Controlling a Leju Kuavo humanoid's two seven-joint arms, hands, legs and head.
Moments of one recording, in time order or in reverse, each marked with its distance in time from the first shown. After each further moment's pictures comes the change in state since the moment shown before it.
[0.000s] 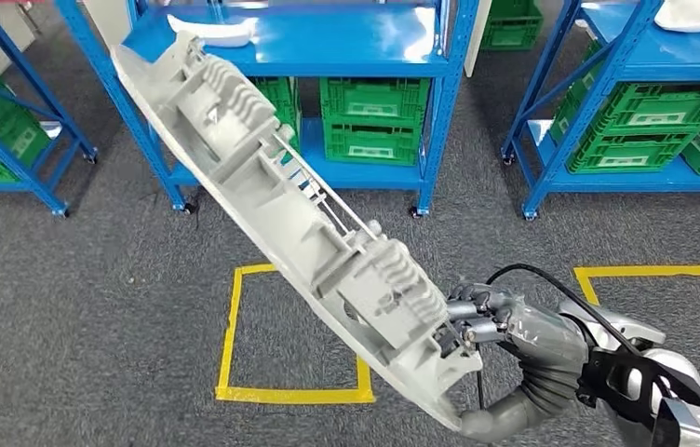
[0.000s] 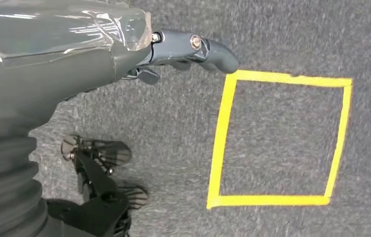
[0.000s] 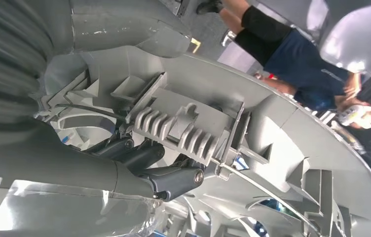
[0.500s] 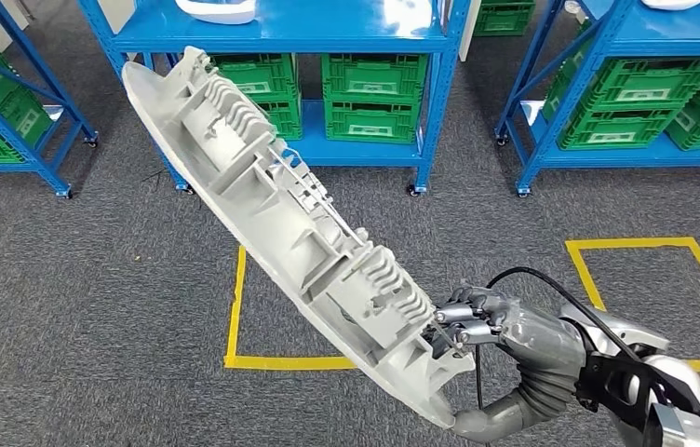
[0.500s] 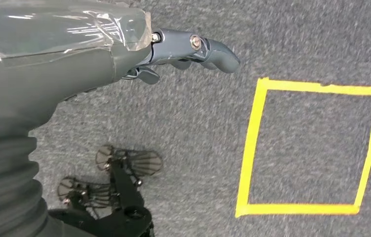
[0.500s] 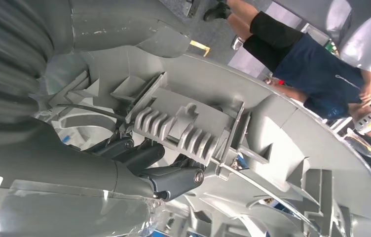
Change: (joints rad) left arm 0.019 -0.004 -0.043 -0.002 0.041 0.012 0.029; right arm 0.024 -0.014 -0.007 -0.014 0.028 -0.009 0.027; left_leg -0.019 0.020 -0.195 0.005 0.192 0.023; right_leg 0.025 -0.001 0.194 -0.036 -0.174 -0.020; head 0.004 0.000
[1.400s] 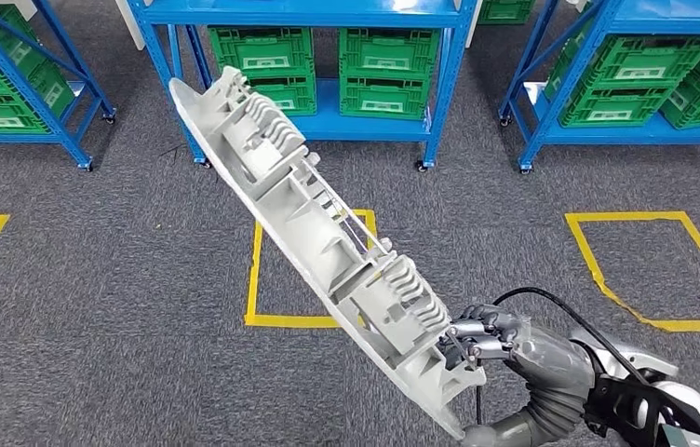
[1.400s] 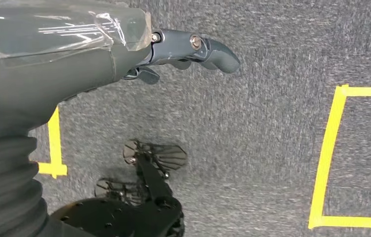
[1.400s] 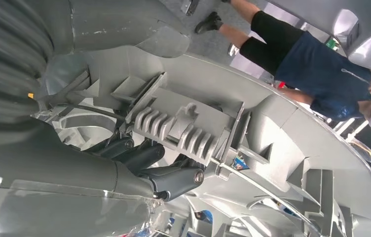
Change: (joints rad) left arm 0.163 0.000 -0.260 -0.104 0.213 0.056 0.201; right arm 0.110 -0.012 -0.053 -0.032 0.005 -0.006 -0.002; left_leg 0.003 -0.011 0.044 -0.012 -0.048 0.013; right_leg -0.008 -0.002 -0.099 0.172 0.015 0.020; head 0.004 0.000
